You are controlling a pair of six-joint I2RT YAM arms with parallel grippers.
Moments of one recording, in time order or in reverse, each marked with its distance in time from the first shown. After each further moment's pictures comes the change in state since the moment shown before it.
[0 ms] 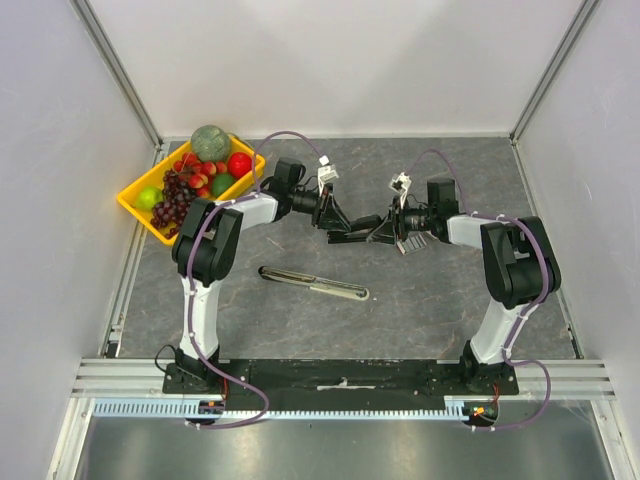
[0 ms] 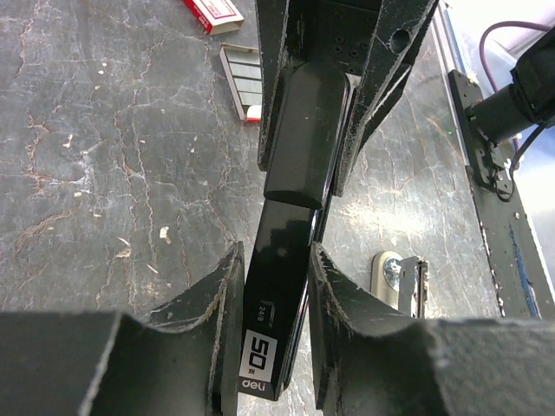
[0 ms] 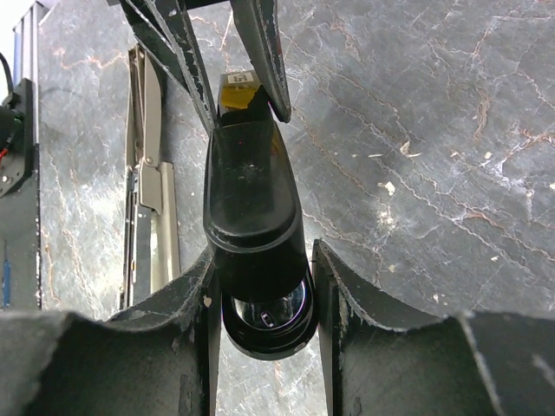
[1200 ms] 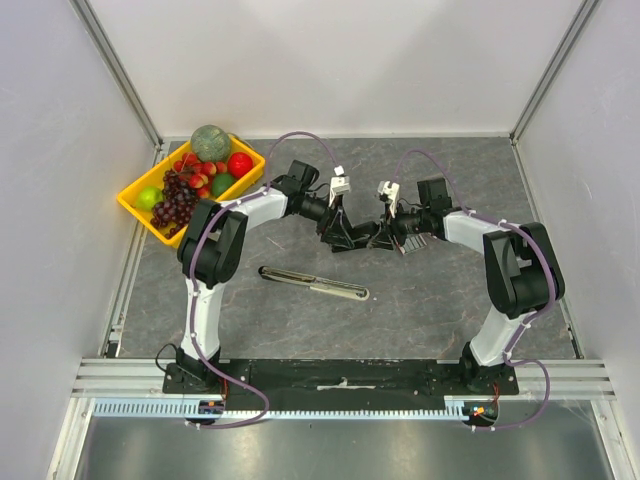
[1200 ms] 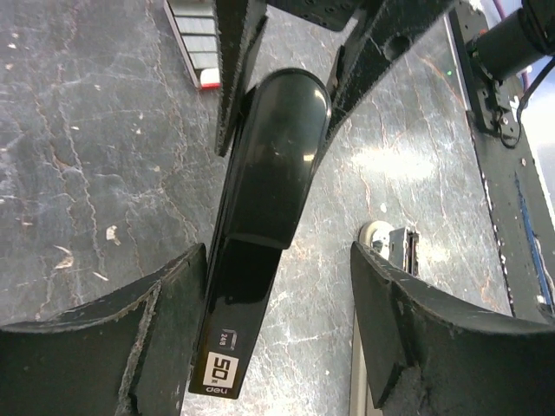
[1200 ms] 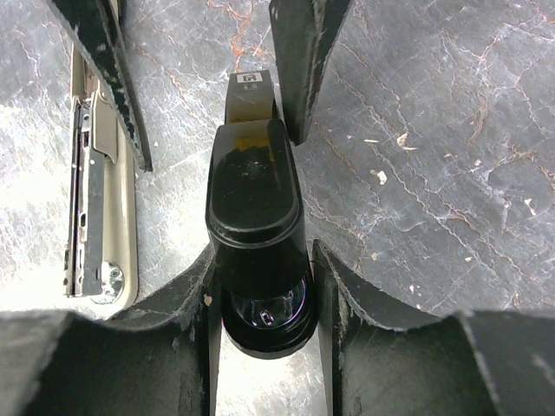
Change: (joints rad) left arm -0.056 0.007 0.106 -0.426 -0.038 0.367; right arm 0.059 -0.066 0.052 -0.293 0.142 -0.384
